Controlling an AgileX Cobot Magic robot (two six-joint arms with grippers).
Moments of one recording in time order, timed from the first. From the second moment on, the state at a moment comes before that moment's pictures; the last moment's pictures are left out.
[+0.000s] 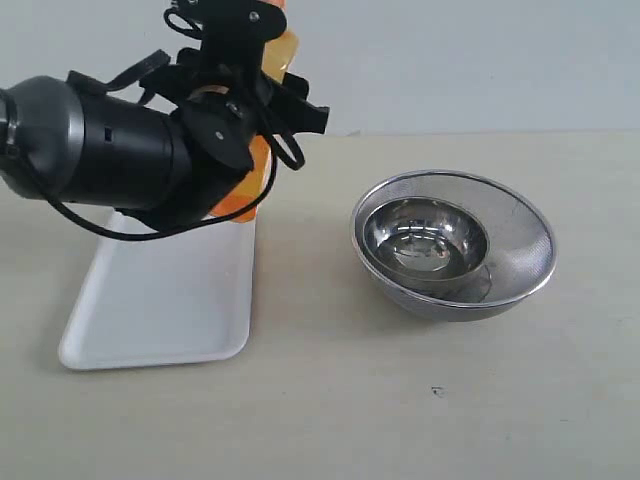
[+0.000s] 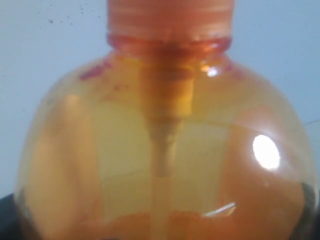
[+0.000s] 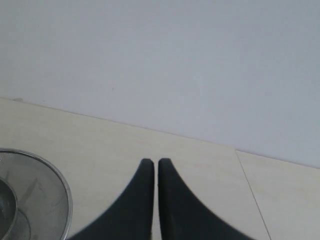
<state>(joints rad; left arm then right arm) -0.71 1.92 -1.19 -1.07 -0.76 1.02 0.23 0.80 -0.68 -1.03 0.35 0.76</state>
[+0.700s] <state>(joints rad) -0.79 1.92 -1.19 -1.27 -0.86 1.17 0.23 0.80 -0.68 -1.03 0.26 0.76</state>
